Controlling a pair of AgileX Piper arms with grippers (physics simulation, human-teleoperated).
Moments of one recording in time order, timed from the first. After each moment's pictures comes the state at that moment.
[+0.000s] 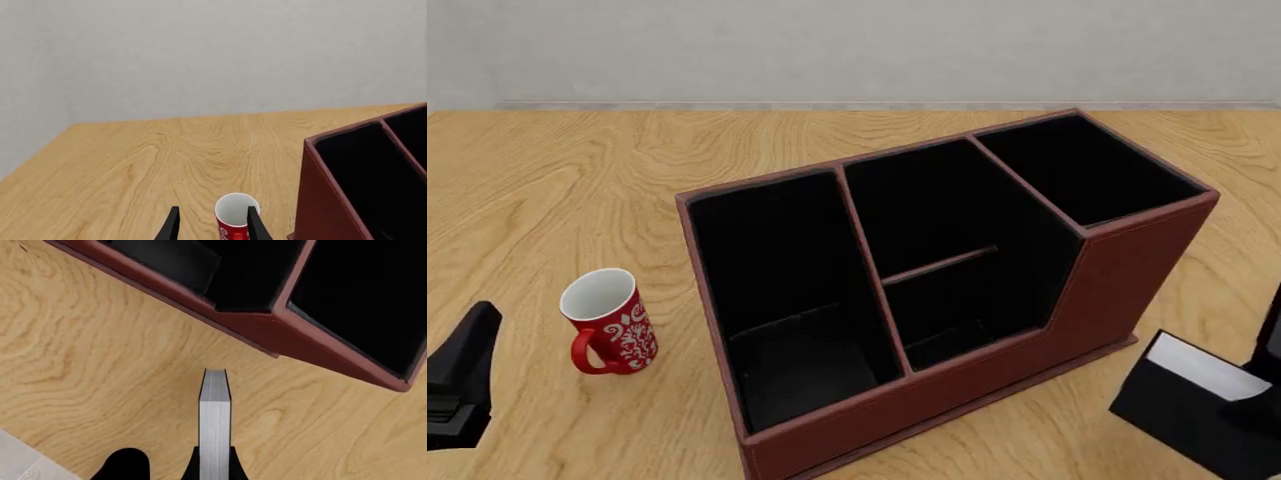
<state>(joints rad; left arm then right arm) -0.01 0.00 0.00 0.00 0.07 0.12 0.71 -0.69 1.22 -0.78</state>
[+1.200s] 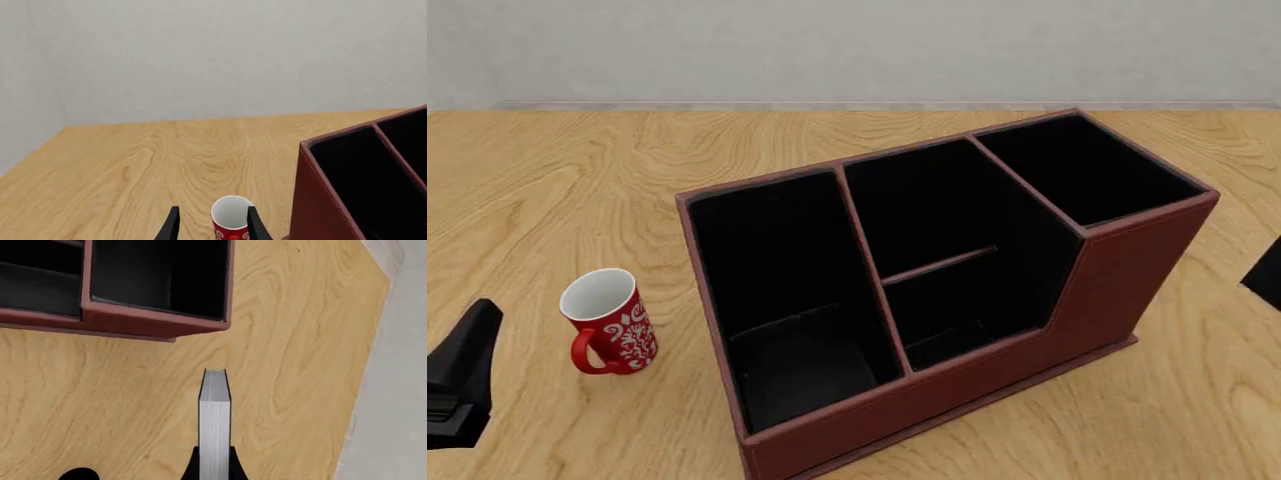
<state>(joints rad) -0.02 0.00 0.00 -0.01 0.05 -0.30 0.74 -0.99 1.22 -0.88</state>
